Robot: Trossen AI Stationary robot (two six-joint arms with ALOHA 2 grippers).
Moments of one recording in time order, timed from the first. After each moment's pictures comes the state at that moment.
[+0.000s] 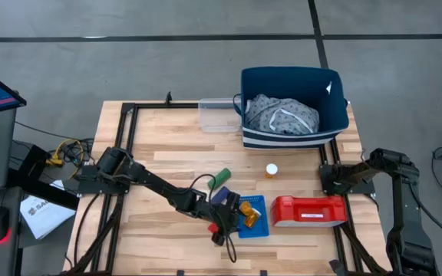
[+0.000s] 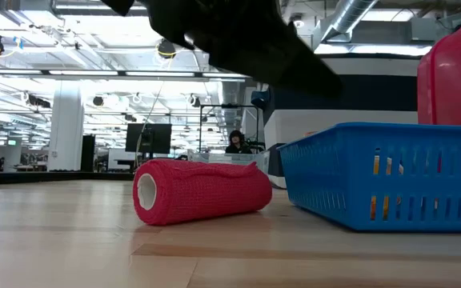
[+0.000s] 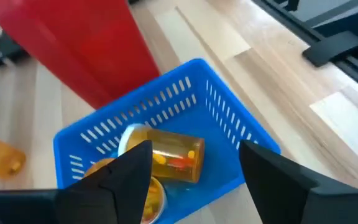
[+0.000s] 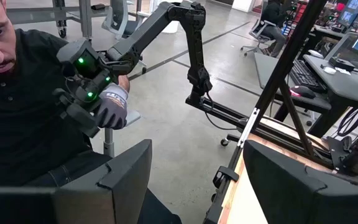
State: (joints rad) left arm -0.40 1.99 1.27 0.12 -0.18 0.20; right arm 1.32 1.71 1.78 -0.44 0.85 0.11
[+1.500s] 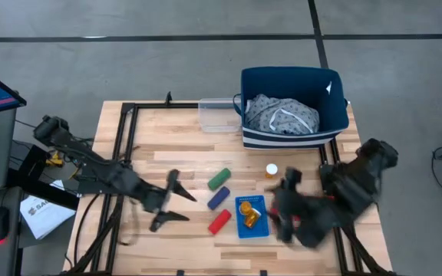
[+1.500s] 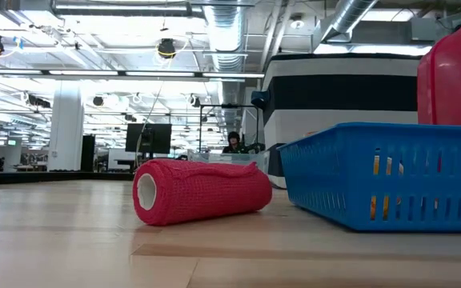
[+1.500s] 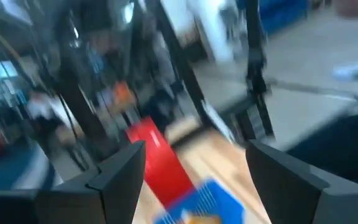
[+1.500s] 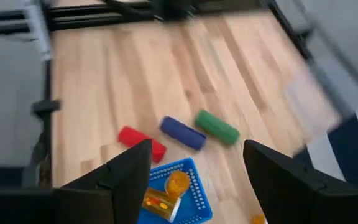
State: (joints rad) left arm -0.56 1.06 0.70 0.38 -0.23 0.45; right arm 0.69 1.70 2.04 -1.37 0.70 0.70
